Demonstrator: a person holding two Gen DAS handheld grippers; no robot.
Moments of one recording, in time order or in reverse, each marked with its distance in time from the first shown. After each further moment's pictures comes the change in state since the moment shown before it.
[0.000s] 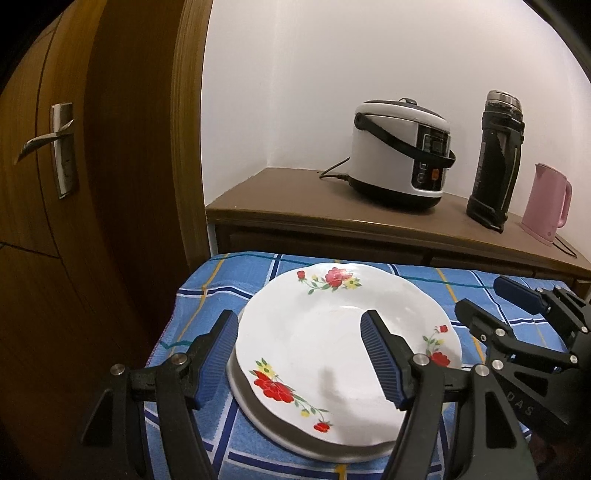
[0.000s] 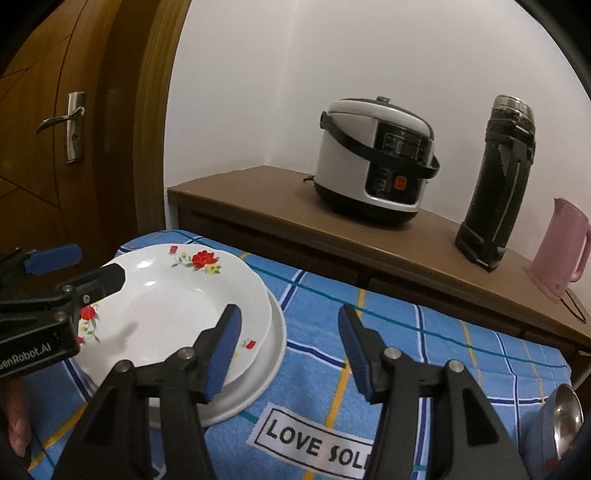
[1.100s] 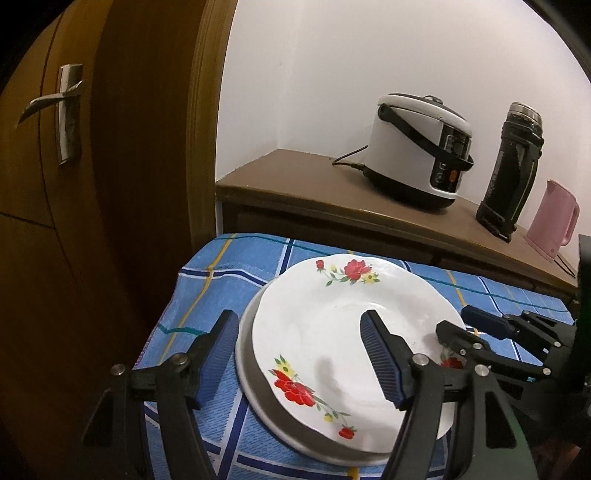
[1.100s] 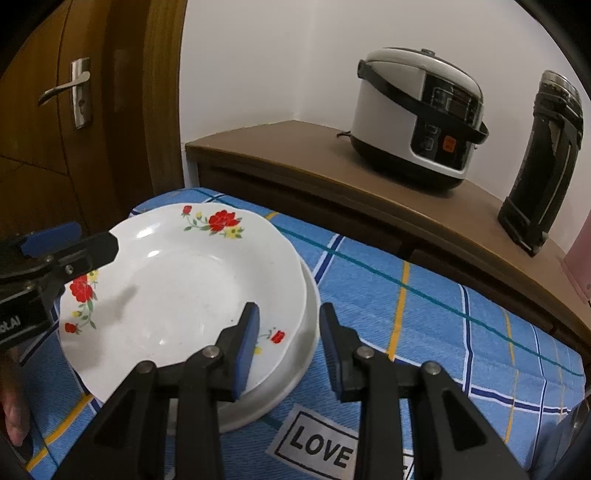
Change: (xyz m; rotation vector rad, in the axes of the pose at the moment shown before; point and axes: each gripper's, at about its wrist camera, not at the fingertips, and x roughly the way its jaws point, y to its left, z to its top) left arm 0.017 0.021 0.001 -0.095 0.074 -0.018; right arm 0.042 0.006 0.007 -0.023 0.176 0.129
